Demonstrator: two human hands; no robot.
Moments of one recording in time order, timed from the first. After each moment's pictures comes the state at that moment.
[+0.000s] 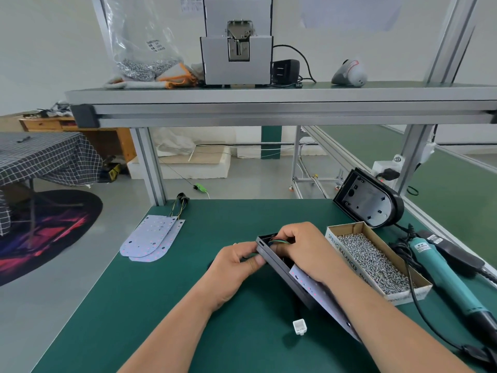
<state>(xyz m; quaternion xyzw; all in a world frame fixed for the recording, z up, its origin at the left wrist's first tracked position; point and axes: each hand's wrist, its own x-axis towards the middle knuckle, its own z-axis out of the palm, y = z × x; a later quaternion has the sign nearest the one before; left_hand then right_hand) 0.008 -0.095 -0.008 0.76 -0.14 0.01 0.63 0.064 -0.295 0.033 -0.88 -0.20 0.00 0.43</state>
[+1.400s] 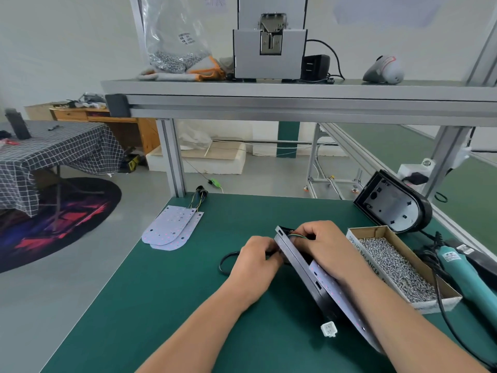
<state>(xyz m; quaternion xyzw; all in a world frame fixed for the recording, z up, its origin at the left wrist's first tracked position) 0.008 -0.113 -0.007 0.85 -0.07 0.09 0.52 0.061 -0.293 0.035 -0.85 -0.20 0.04 0.49</state>
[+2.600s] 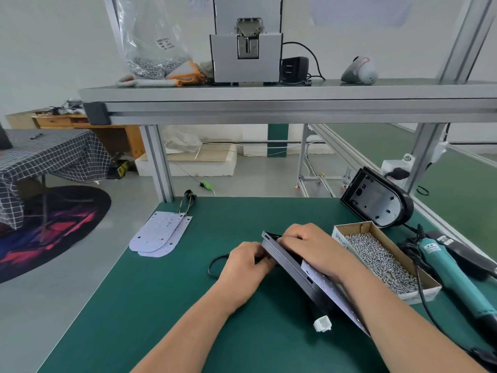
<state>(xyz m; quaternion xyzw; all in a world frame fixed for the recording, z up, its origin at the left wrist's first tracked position) 0.007 -0.111 -0.005 0.86 -0.06 0.05 0.50 0.055 -0.297 0.052 -0.88 -0.22 0.07 0.40</state>
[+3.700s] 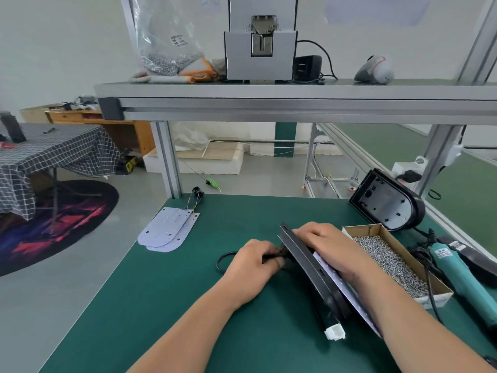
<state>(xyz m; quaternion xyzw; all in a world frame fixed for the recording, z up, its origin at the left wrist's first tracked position) 0.011 -0.106 -0.014 0.88 -0.06 0.07 0.47 0.074 -0.312 0.031 -0.85 -0.19 0.10 0.49</state>
